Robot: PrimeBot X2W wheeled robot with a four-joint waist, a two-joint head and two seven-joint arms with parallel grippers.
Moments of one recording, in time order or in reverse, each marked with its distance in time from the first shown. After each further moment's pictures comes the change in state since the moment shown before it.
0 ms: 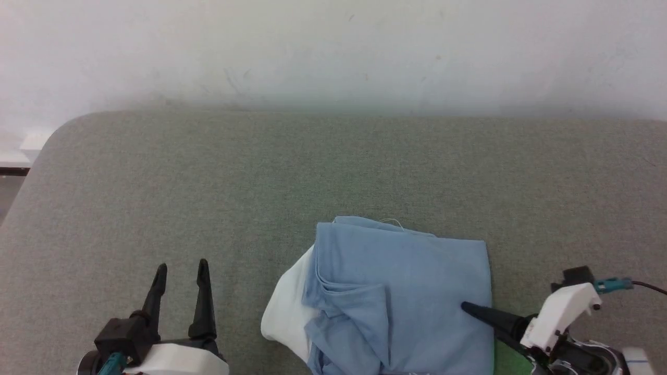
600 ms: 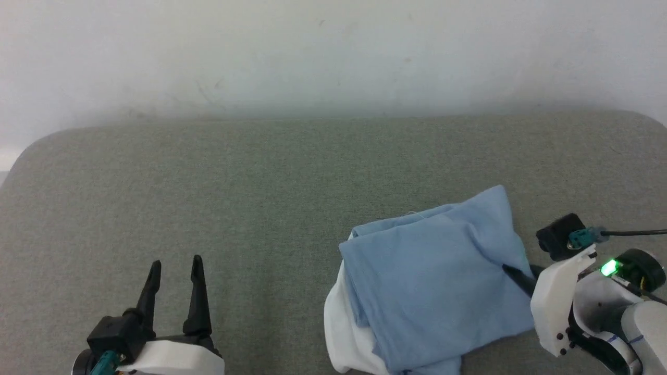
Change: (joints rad) left arm -0.008 -0.026 0.041 0.004 0.016 -0.032 0.000; right arm -0.054 -0.426 0.523 -0.378 -0.492 0.000 -0.275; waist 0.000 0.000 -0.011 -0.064
